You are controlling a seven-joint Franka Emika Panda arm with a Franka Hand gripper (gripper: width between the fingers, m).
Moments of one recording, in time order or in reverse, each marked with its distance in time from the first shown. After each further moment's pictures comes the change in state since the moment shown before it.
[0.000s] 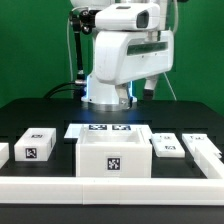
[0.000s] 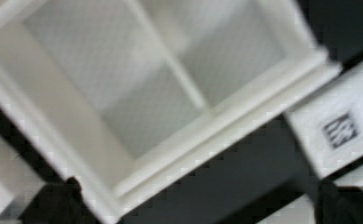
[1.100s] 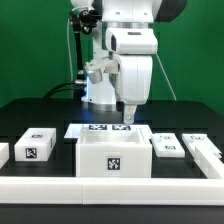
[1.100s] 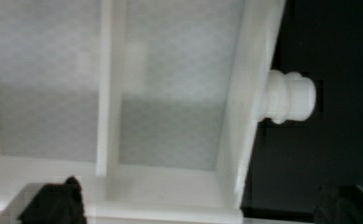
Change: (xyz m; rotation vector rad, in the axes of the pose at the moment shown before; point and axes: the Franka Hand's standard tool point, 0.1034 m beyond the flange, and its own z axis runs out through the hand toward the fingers) arm -0.029 -0.016 0.034 0.002 0.002 -0.694
